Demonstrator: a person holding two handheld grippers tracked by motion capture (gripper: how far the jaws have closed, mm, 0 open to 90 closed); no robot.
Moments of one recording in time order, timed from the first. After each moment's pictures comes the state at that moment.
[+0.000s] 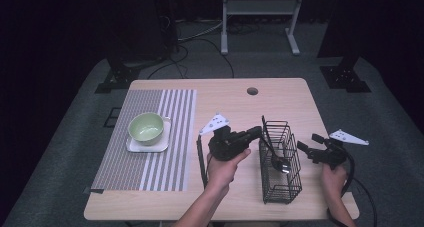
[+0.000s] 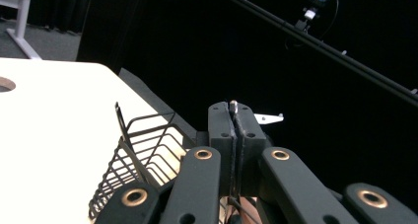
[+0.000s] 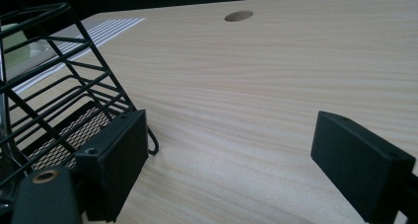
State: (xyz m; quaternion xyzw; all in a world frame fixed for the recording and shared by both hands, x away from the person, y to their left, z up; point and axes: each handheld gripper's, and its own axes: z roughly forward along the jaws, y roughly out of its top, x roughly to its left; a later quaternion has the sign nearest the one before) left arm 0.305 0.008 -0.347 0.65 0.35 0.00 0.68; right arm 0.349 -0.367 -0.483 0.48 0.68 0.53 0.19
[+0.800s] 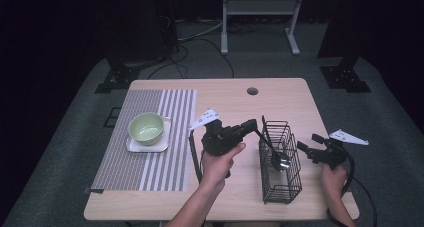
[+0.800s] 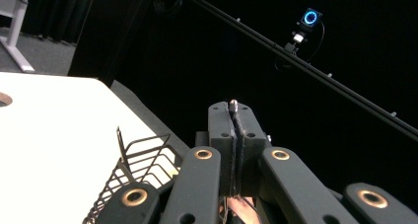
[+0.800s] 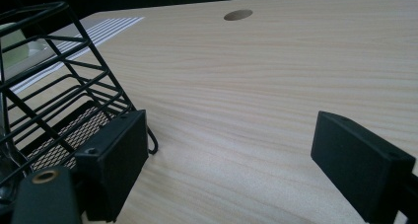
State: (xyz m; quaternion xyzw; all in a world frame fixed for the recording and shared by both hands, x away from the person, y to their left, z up) left arm 0.308 0.023 -0.333 0.62 0.35 -0.01 0.70; right arm 0.349 -0.367 -0.483 0.48 0.68 0.53 0.19
